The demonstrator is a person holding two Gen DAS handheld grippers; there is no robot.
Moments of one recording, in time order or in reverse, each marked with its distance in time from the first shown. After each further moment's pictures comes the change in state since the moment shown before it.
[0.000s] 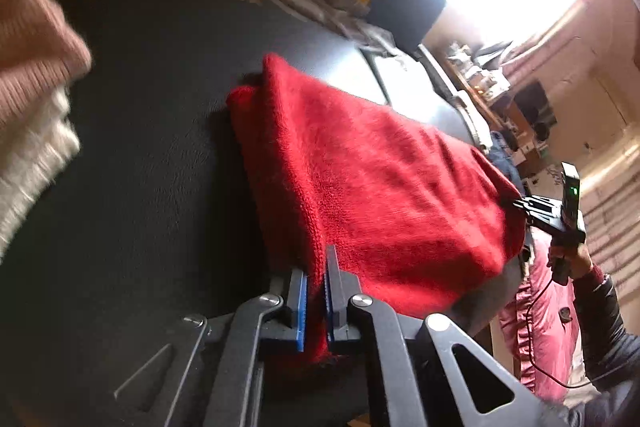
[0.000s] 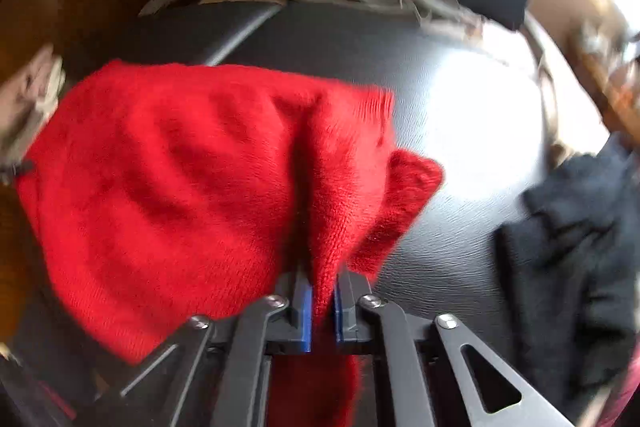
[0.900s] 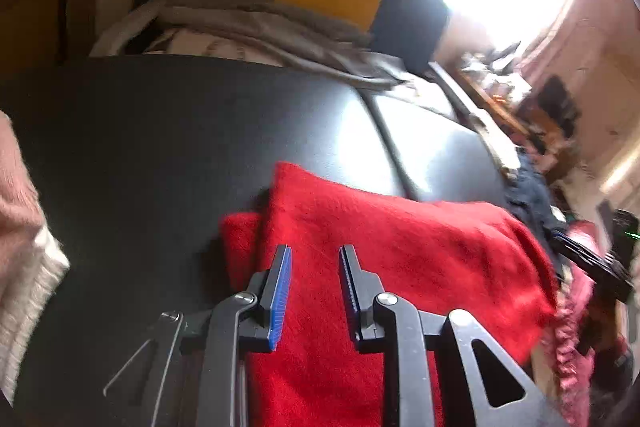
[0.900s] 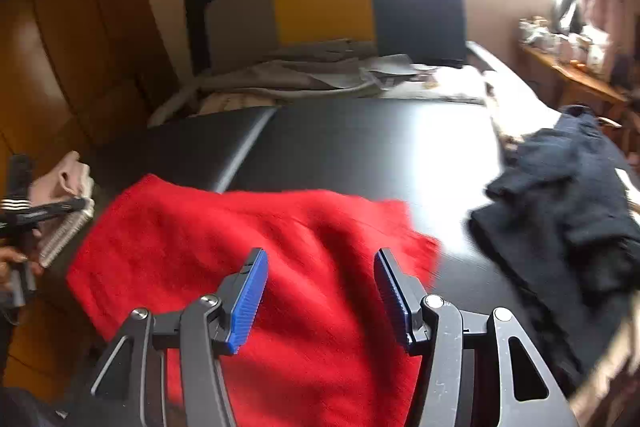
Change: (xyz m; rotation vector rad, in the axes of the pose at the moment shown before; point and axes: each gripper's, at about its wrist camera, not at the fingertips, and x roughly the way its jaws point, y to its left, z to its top) left arm 0.028 -0.056 0.057 0.075 -0.113 0.192; right arm -0.063 0.008 -0.035 0.326 -0.326 0.123
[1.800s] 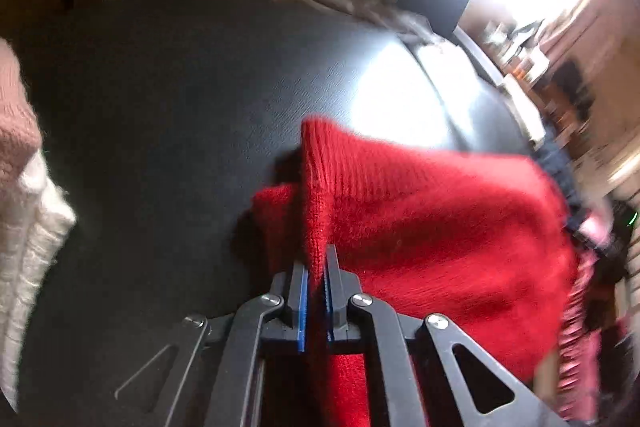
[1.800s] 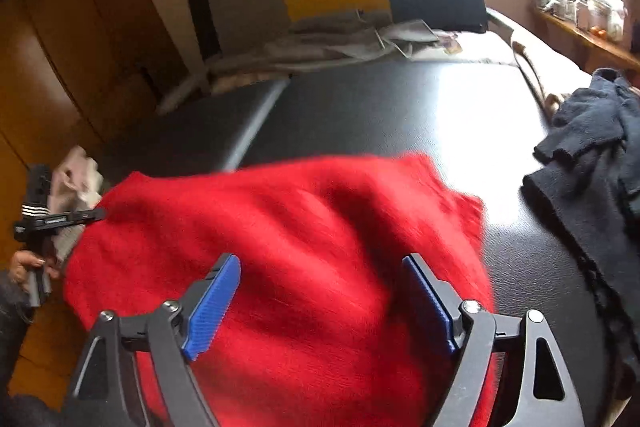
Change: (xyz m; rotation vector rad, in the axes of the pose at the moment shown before) left arm 0.033 0.041 -0.033 0.035 0.143 0.034; right arm 0.065 -0.017 -0.021 0.077 0.092 0.043
